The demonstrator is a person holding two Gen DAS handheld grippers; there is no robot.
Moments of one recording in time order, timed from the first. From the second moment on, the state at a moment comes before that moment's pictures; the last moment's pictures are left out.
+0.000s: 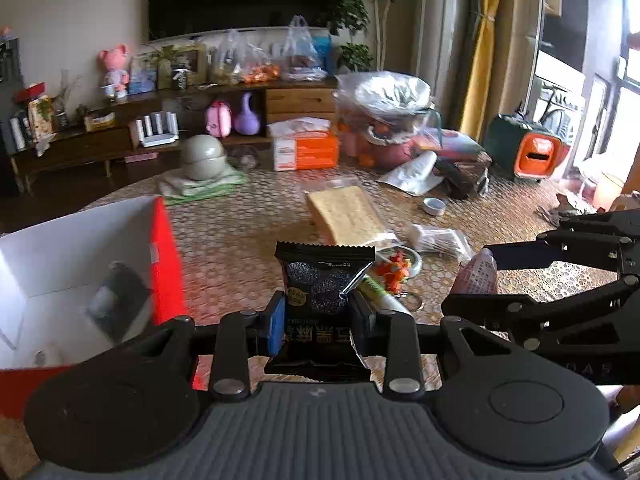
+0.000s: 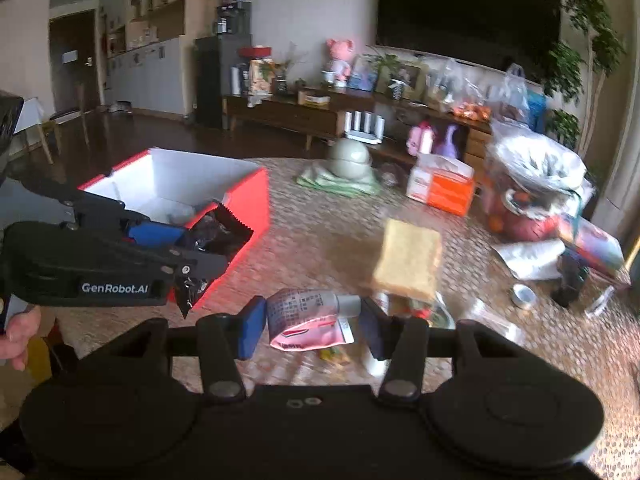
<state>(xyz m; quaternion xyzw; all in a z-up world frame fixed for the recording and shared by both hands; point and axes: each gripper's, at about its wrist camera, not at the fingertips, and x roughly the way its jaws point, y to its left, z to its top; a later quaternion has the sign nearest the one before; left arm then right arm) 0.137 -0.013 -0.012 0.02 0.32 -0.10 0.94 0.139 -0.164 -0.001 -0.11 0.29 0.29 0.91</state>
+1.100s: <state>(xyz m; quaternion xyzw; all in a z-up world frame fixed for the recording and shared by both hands) 0.105 0.191 0.020 0.01 0.31 0.03 0.95 0.170 0.040 0.011 -0.17 0.29 0.39 0.86</state>
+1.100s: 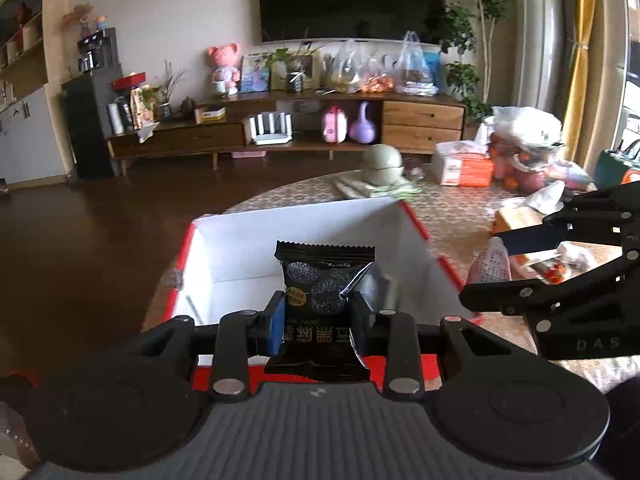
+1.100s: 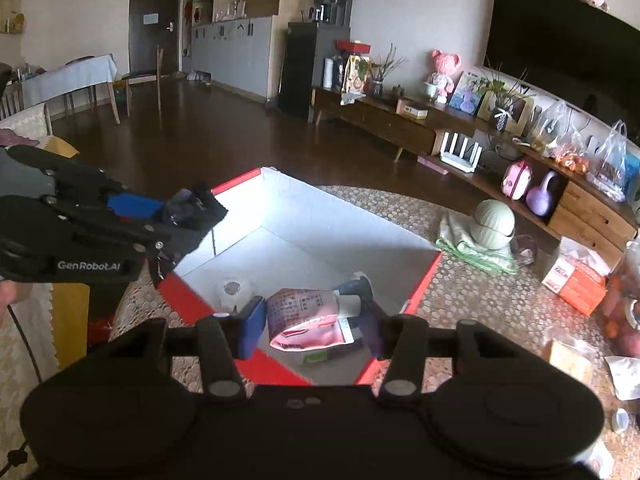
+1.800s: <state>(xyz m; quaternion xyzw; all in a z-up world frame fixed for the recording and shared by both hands) 0.209 0.253 -0.046 0.04 0.41 0.07 0.91 0.220 0.115 -0.053 -0.20 0.37 0.38 0.82</state>
